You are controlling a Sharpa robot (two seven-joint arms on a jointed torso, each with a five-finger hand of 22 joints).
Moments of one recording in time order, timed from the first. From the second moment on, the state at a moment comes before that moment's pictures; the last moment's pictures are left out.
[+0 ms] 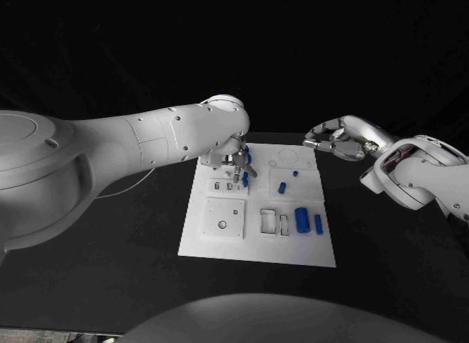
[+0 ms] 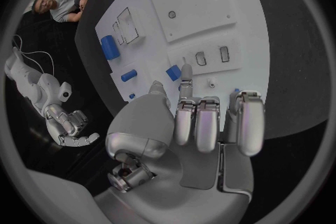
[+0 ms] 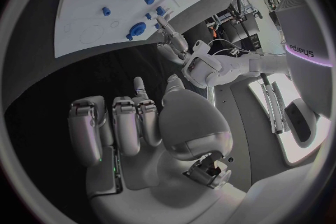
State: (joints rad) left arm 1.38 -0.28 -0.22 0.97 -0.97 0.47 -0.70; left_hand 1.11 0.20 -0.28 0.27 0.22 1.09 0.06 0.30 0.36 1.46 0.00 1.57 1.31 1.47 -0.04 1.57 1.31 0.02 1.47 0.07 1.51 1.31; right arm 1.29 -0.86 -0.20 1.42 -1.08 -0.41 0.24; right_hand 1.20 0.21 -0.26 0.29 0.30 0.80 0.14 0.17 0.36 1.46 0.05 1.58 1.31 1.46 0.00 1.57 1.31 0.01 1.46 0.11 1.57 1.31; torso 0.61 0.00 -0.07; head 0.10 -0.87
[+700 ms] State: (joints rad) left arm 1.37 -0.26 -0.22 0.94 -0.96 0.46 -0.70; left_hand 1.11 0.20 -0.27 0.27 0.22 1.08 0.06 0.30 0.37 1.46 0.00 1.57 1.31 1.47 -0.04 1.57 1.31 0.02 1.47 0.07 1.51 1.31; right arm 1.29 -0.86 -0.20 1.42 -1.08 -0.40 0.24; right_hand 1.19 0.21 -0.27 0.29 0.31 0.81 0.14 0.17 0.36 1.46 0.05 1.57 1.31 1.46 0.00 1.57 1.31 0.01 1.46 0.11 1.57 1.31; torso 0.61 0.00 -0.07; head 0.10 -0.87
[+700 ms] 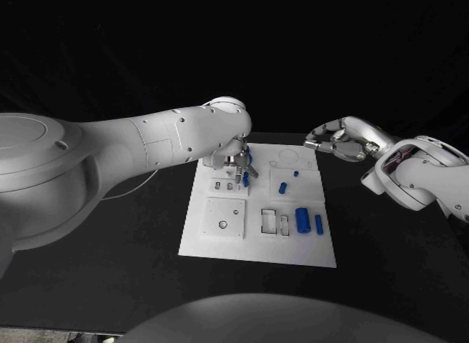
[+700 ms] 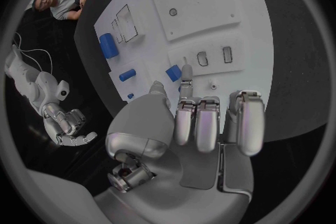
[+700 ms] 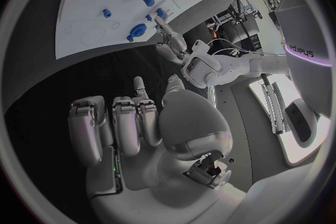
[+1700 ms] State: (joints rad) left arm 1.36 -0.24 -0.22 0.91 -0.96 0.47 -0.70; left_hand 1.13 0.18 -0.22 0.25 0.21 1.08 0.06 0.28 0.42 1.46 0.00 1.57 1.31 1.47 -0.04 1.57 1.31 0.02 1.47 0.07 1.50 1.31; right arm 1.29 -0.86 -0.20 1.42 -1.08 -0.40 0.23; right_hand 1.19 0.21 -0.27 0.29 0.31 0.81 0.14 0.17 0.36 1.46 0.05 1.58 1.31 1.46 0.00 1.57 1.31 0.01 1.46 0.11 1.57 1.31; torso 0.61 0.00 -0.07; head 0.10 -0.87
